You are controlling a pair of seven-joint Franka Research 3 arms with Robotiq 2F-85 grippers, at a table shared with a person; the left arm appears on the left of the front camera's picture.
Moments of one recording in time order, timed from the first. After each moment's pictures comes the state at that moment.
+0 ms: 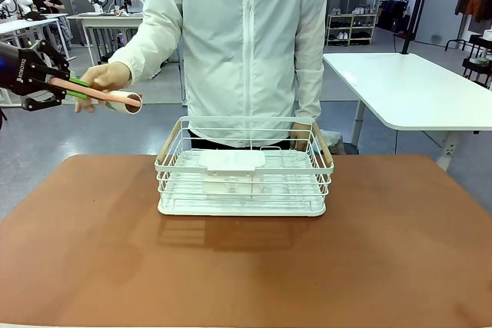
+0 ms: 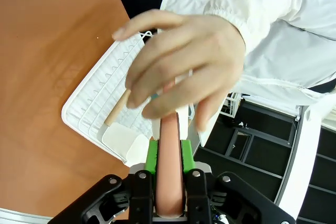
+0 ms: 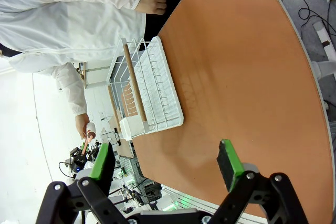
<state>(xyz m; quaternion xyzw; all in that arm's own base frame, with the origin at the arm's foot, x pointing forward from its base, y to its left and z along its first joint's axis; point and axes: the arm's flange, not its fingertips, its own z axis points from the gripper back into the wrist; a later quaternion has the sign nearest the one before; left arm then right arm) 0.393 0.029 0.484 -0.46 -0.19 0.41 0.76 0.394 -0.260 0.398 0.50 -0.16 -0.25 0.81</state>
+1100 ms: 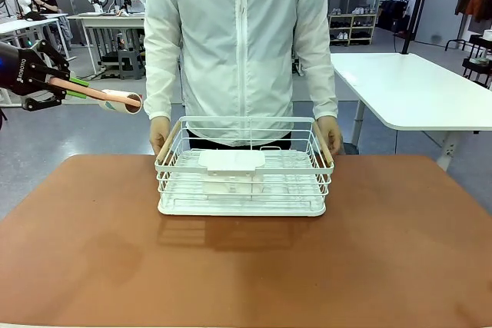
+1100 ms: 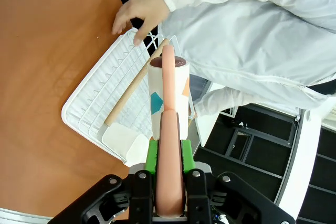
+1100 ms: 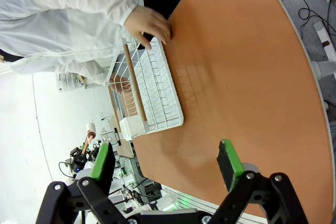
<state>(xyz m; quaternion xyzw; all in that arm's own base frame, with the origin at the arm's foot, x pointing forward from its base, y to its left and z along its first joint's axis) 0.393 0.029 0.484 -0.46 -0.19 0.41 0.76 0.394 -0.260 0.398 0.50 -0.16 -0.25 0.81</state>
